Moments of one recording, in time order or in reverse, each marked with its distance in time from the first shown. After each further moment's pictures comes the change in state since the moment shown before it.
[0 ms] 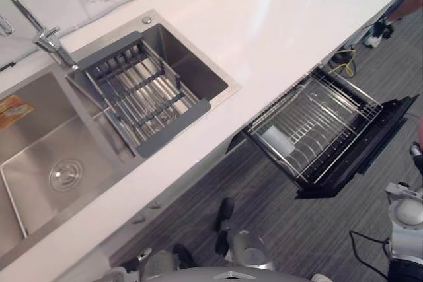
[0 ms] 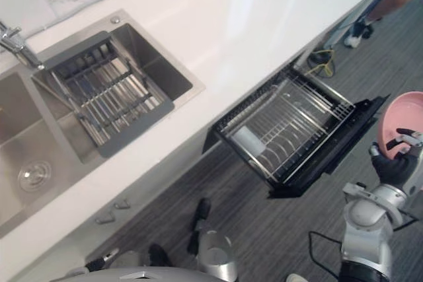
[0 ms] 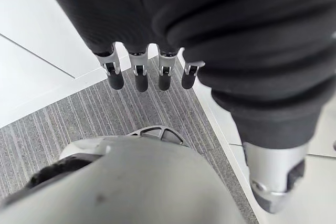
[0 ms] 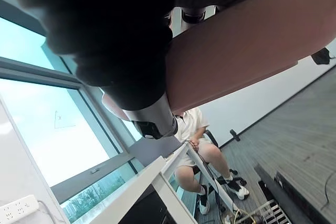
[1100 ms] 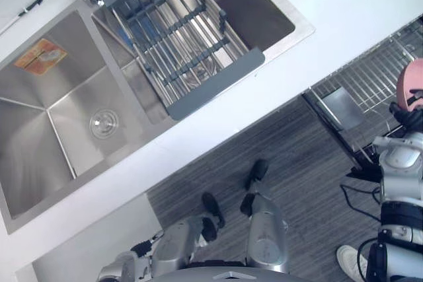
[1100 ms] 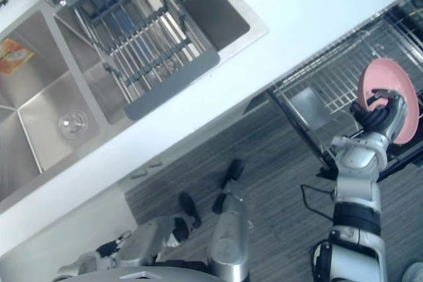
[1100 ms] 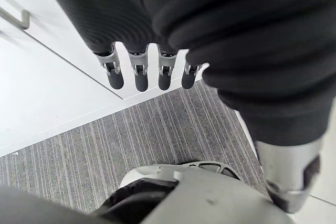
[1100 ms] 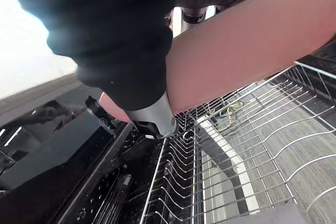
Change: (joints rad) left arm -0.044 -0.002 -0.140 -0.051 -0.073 -0.021 -0.041; right arm -0.445 -0.266 0.208 0.324 0.138 0.152 0.123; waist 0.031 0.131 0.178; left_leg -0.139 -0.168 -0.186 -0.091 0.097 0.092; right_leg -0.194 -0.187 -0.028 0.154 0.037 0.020
